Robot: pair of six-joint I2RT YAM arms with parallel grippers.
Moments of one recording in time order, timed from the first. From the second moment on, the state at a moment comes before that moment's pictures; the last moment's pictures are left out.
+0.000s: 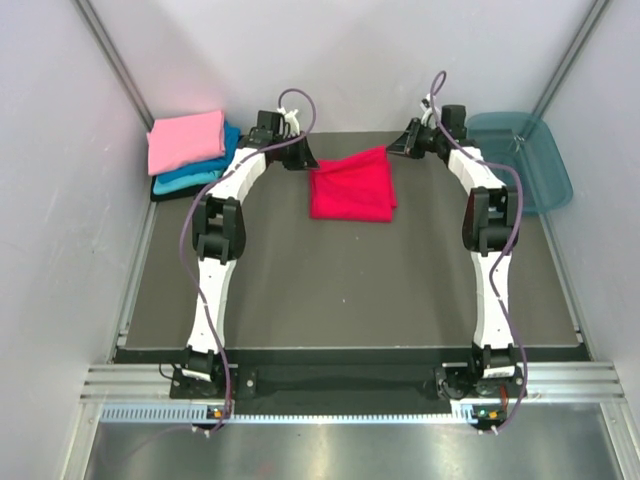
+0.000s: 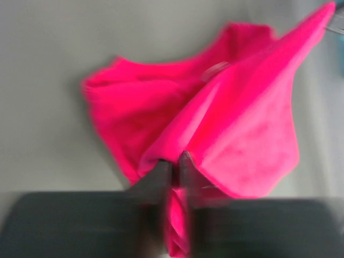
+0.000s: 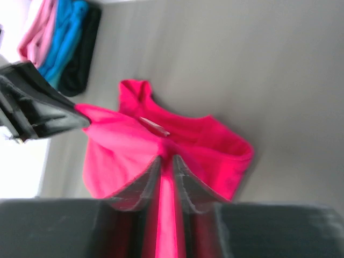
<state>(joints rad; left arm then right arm) -0.21 2.53 2.30 -0.51 0.62 -0.30 0.06 2.52 2.19 -0.20 -0.81 0.47</state>
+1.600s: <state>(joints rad) -0.15 2.54 1.97 -0.24 1.08 -0.65 0.19 2.36 1.86 -0.37 -0.67 0.20</state>
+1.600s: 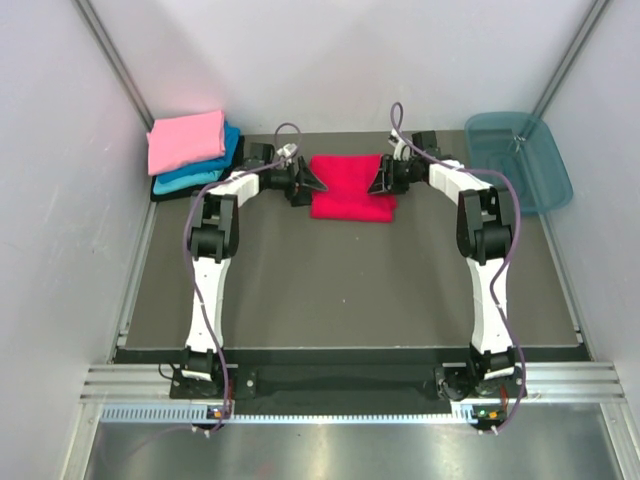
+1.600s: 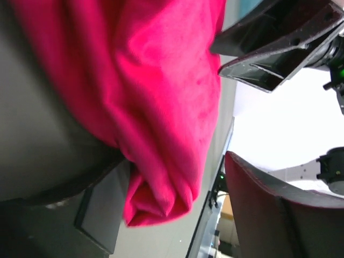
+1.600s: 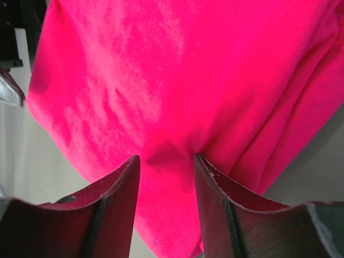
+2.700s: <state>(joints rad) -0.10 2.45 2.04 -0.49 0.99 -0.43 0.04 1.97 1.73 -0.51 -0.68 0.00</state>
